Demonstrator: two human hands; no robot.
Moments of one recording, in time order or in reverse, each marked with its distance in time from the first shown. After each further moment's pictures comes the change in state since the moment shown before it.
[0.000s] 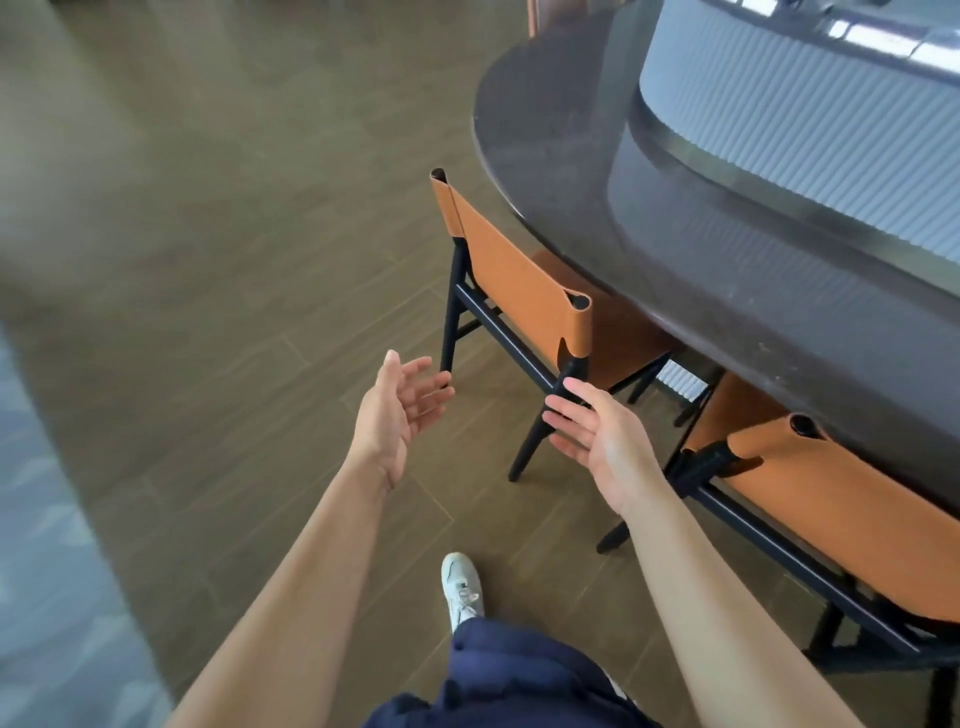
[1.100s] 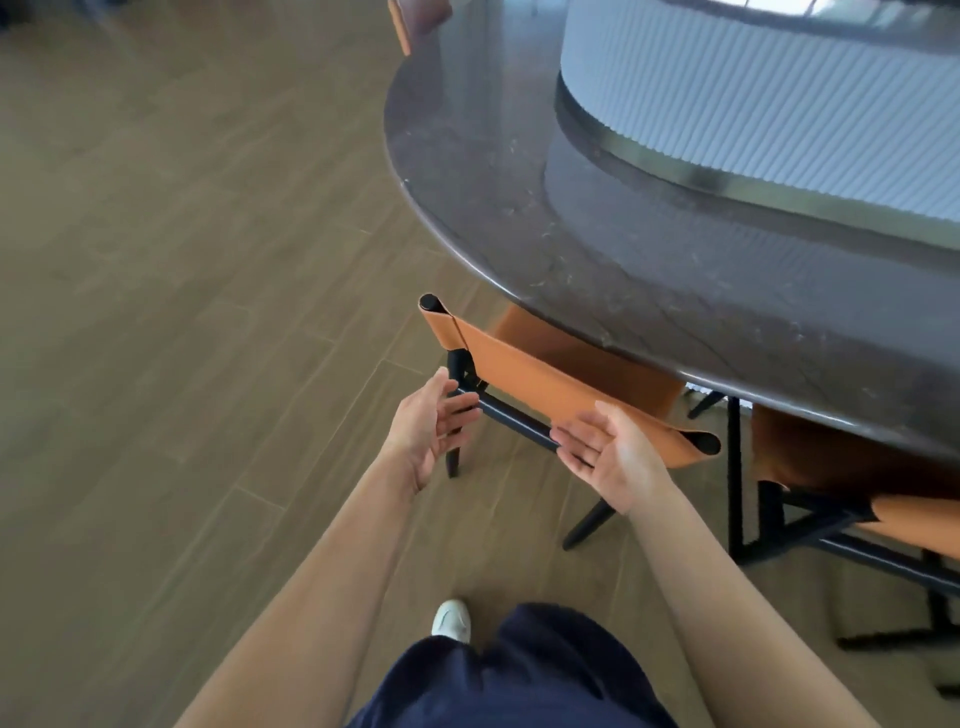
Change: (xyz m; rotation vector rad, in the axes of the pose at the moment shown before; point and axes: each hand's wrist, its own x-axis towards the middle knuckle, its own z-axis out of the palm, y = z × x) left_hand 0.356 0.151 0.009 0.297 -0.309 -0.312; right_hand 0.247 -0.076 0.172 0.555 0.273 0.162
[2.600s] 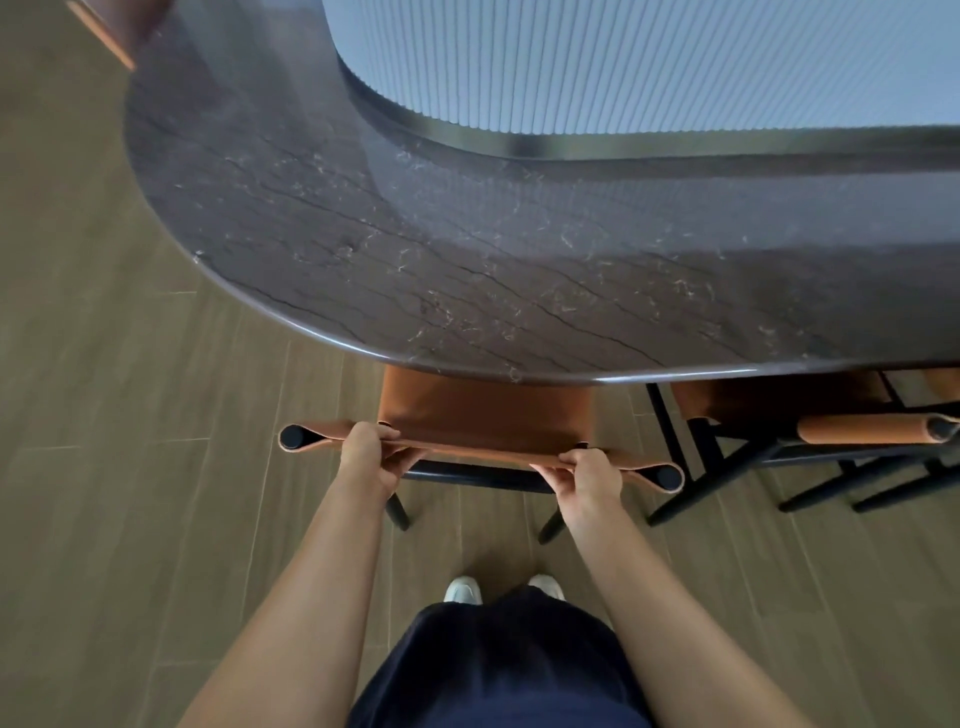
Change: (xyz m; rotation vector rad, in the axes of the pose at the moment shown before) left_hand 0.177 0.045 0.078 -0.043 0.056 -0.367; right_hand 0.091 -0.036 0.004 0.673 0.642 -0.123
